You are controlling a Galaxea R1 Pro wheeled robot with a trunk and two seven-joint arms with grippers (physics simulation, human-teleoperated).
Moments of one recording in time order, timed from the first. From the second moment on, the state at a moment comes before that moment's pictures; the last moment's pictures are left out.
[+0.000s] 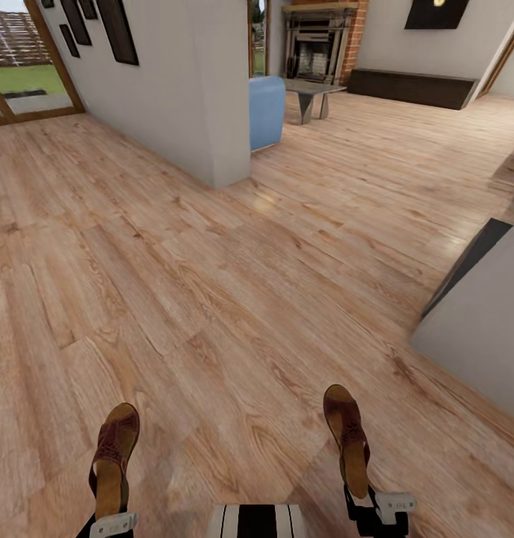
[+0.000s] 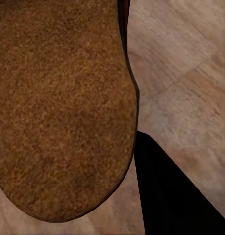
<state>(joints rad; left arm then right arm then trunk) -0.04 0.01 0.22 -0.72 -0.03 -0.45 -0.02 -0.16 -0.05 -0.02 -0.58 0.01 -0.50 0.01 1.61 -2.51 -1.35</state>
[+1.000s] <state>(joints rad) -0.04 0.01 0.21 -0.70 -0.04 -0.45 -0.02 -0.16 -0.05 -0.05 -0.54 0.02 -0.50 0.01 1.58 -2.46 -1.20</state>
